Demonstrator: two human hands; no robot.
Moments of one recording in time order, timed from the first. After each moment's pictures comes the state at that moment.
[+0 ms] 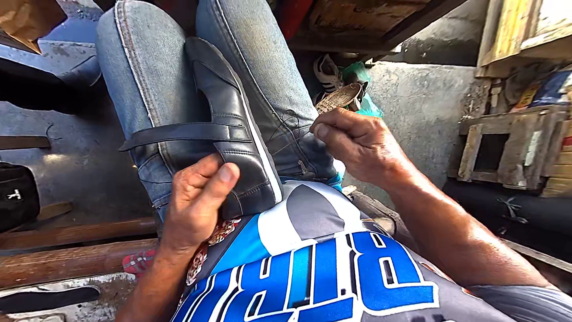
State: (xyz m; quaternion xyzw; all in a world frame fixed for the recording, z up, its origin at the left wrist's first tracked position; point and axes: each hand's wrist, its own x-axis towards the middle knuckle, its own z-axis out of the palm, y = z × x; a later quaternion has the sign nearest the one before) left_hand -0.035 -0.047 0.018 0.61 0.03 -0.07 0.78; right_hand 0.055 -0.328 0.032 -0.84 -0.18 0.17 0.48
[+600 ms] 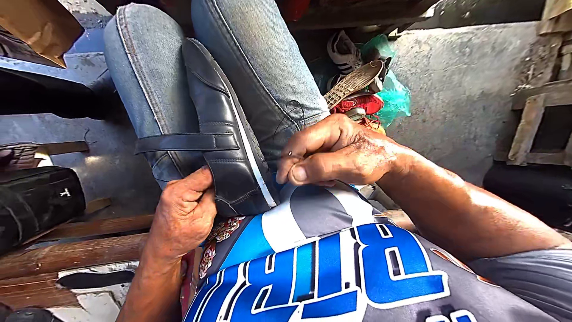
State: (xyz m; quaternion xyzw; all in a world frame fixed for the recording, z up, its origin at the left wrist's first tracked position) left_hand -0.046 -0.011 0.029 0.83 -0.08 -0.07 0.55; right_hand 0.063 -0.286 0.036 -0.50 -0.31 0.40 0.70
